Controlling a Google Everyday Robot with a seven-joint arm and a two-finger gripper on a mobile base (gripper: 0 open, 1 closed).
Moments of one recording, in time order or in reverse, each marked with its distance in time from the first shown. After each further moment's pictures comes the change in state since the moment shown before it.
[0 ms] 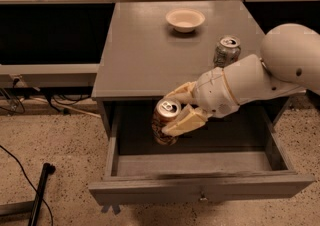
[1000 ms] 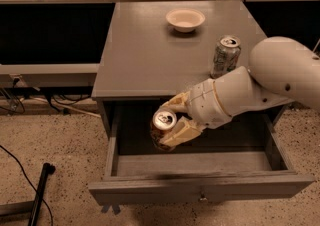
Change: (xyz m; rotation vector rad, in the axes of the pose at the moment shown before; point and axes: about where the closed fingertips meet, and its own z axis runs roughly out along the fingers) arm 0.014 0.014 0.020 0.013 0.076 -0.101
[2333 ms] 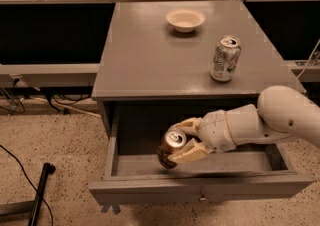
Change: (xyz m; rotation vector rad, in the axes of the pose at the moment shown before) arm 0.075 0.018 0.034 0.022 -0.147 0.136
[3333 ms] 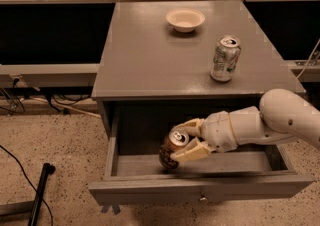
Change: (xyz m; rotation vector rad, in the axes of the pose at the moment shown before) arm 0.017 -0.010 0.001 -0.021 -0.064 0.089
